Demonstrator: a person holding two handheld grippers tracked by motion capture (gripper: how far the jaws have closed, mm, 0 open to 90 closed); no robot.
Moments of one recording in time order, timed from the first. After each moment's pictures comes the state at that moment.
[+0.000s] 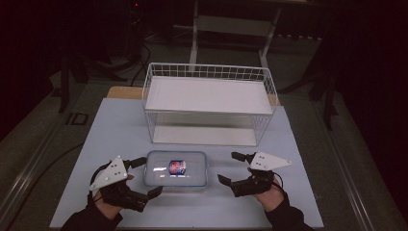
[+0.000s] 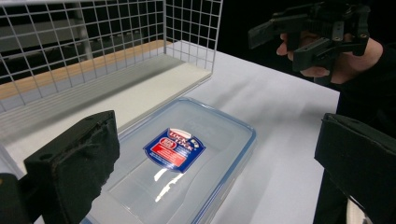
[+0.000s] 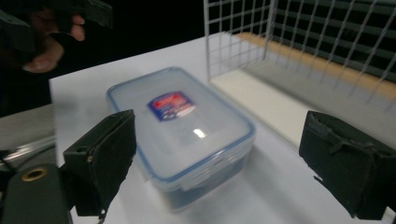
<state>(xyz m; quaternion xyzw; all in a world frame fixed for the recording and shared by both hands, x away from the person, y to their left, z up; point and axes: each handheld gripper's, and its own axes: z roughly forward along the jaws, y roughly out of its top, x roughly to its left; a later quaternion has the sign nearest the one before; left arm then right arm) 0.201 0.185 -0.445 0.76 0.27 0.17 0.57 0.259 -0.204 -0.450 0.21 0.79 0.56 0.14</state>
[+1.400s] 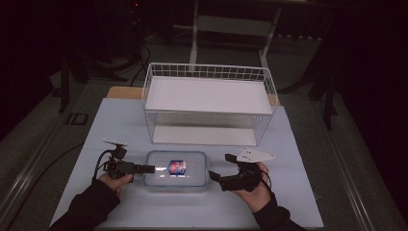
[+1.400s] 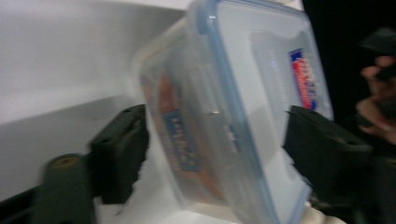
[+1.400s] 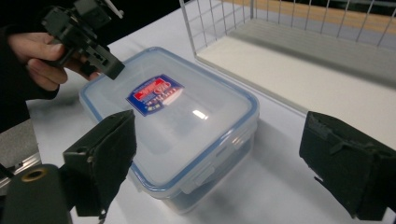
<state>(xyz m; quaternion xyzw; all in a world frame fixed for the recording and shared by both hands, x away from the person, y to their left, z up) 0.302 0.231 -0.528 0.68 0.55 -0.19 0.44 0.274 -0.177 -0.468 0.32 0.80 0.51 0.09</state>
